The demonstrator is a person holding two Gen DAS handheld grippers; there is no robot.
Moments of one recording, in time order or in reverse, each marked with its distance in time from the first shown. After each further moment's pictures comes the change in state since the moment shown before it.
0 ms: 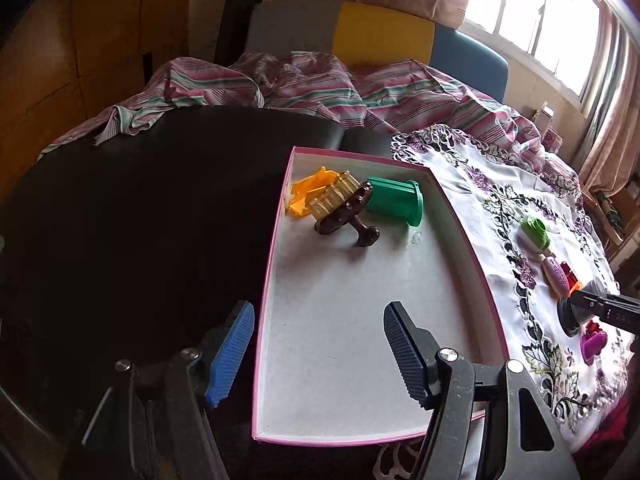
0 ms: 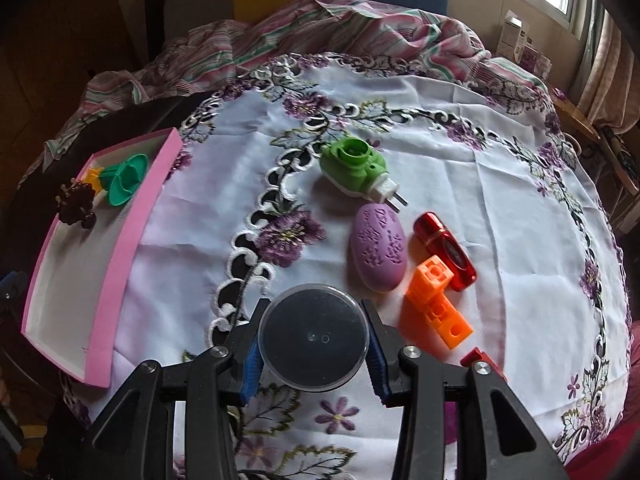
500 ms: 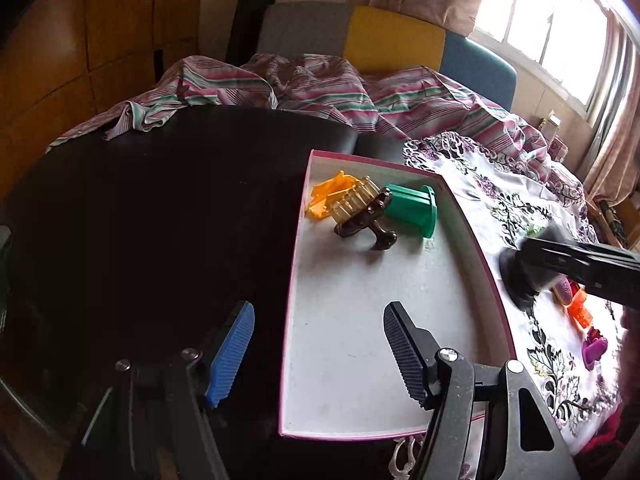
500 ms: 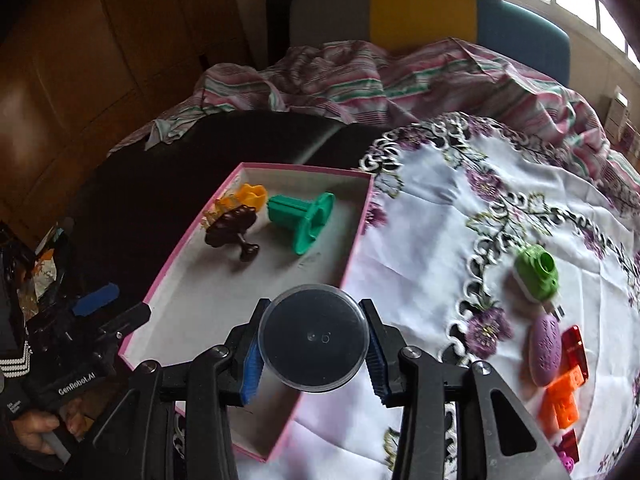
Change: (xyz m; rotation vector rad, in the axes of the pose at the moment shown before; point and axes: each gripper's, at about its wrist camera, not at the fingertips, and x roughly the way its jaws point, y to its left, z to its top) left arm -0.007 0.017 0.000 -0.029 -0.011 0.011; right arm -0.007 0.150 0.046 -0.234 -0.070 0.273
